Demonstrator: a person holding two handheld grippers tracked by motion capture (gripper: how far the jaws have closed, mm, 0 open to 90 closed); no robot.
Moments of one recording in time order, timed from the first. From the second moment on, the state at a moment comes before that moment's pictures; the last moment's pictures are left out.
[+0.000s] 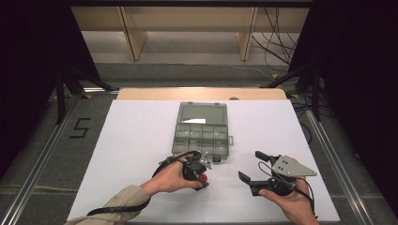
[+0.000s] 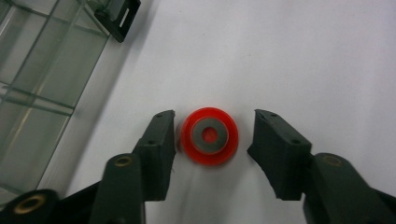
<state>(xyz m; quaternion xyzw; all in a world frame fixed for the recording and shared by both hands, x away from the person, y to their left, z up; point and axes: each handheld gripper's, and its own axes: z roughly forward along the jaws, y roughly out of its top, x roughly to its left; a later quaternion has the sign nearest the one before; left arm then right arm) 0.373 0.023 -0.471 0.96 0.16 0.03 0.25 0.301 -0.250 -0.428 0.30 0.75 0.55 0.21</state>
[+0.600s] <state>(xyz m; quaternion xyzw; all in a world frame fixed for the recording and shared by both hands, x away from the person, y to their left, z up) 0.373 0.026 -0.469 0.95 0.16 0.03 0.25 0.303 -0.251 -0.429 0.29 0.75 0.55 0.22</state>
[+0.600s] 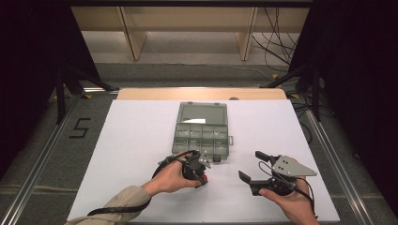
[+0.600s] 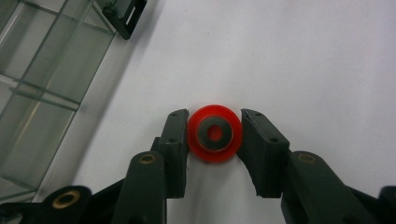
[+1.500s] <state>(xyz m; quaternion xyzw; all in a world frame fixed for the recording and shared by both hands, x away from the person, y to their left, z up) 0.379 0.037 -0.450 0.94 0.18 0.04 0.28 0.302 -0.249 -0.429 0.30 0.75 0.56 0.21</state>
